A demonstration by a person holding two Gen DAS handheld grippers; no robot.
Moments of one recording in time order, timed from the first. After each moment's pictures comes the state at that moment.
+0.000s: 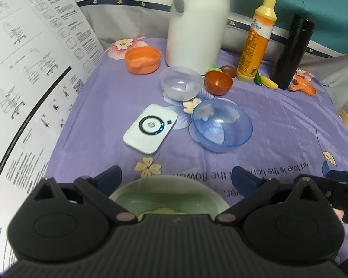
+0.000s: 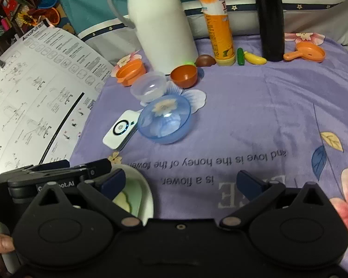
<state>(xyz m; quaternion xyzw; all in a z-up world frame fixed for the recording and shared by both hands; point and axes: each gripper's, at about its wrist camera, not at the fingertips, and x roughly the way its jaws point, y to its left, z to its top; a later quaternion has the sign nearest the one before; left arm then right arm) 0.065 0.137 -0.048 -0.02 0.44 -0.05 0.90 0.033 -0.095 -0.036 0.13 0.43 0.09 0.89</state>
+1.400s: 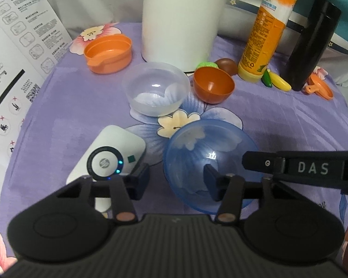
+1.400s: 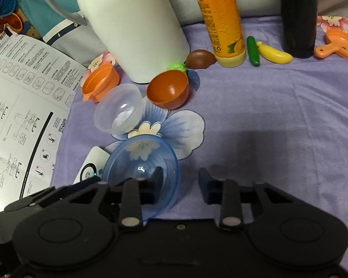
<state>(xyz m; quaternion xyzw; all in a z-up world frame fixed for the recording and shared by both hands) 0.176 0.091 -0.106 -0.02 0.48 -0.06 0.88 0.194 -0.086 -0.094 0.16 0.48 0.08 0.86</state>
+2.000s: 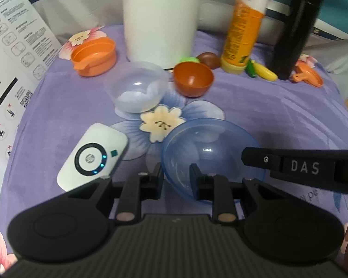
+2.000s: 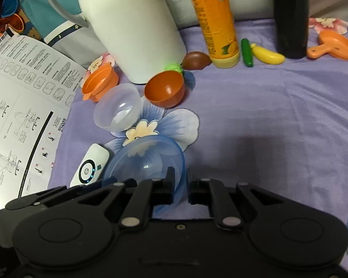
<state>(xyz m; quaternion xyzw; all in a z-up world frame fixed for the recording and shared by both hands) 0.161 0.069 -0.095 0.01 0.48 -0.08 0.88 0.172 -0.097 -0.081 0.15 0.47 0.07 0.86</state>
